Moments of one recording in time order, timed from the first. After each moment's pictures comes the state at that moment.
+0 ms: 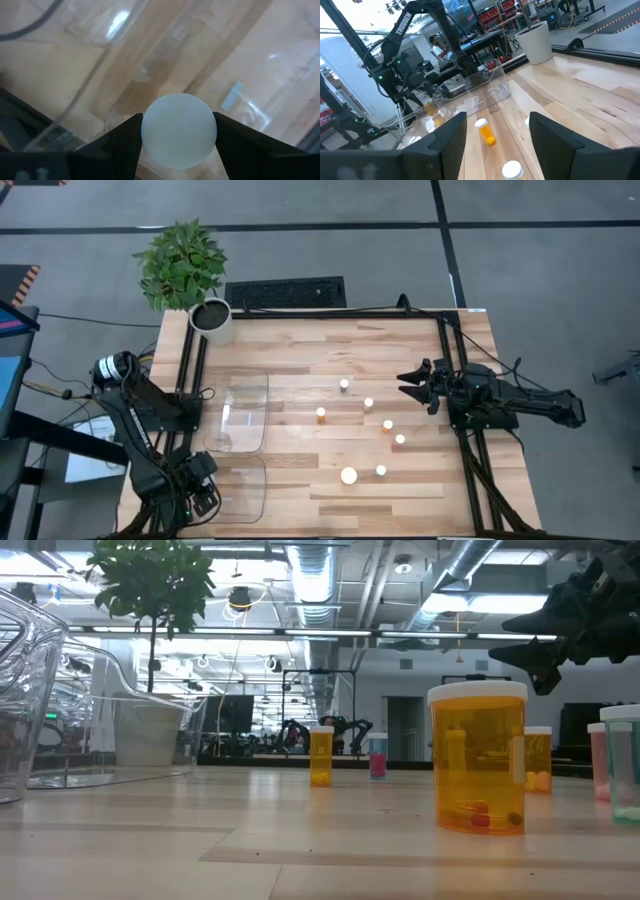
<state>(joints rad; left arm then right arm) -1.17 1.51 0.98 -1.03 -0.22 -1.83 -0.18 0.04 0.01 0.03 -0.08 0.46</state>
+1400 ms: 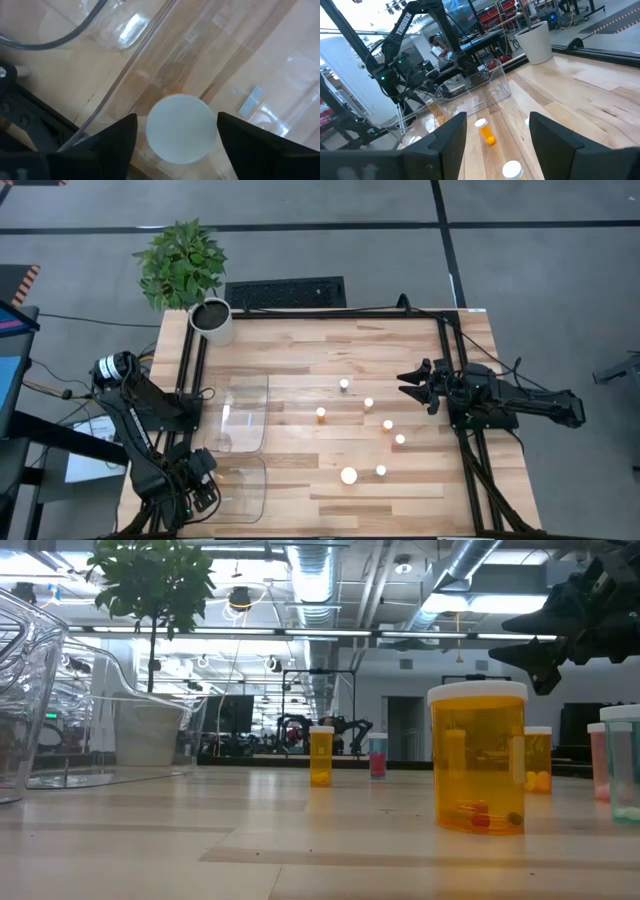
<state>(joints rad) -1.17 1.51 0.98 -1.08 -0.21 -1.84 -0.18 0.04 0.01 0.03 -0.08 0.46</state>
